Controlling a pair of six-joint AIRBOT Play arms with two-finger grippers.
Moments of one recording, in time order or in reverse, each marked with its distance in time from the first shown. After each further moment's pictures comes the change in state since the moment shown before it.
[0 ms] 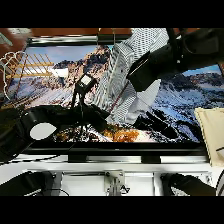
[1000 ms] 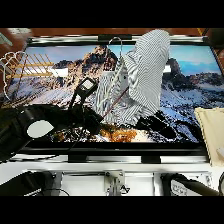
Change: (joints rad) left arm 0.025 0.003 0.016 0.045 -0.176 0.076; right arm -0.549 -0.009 0.000 -0.459 -0.233 0.079
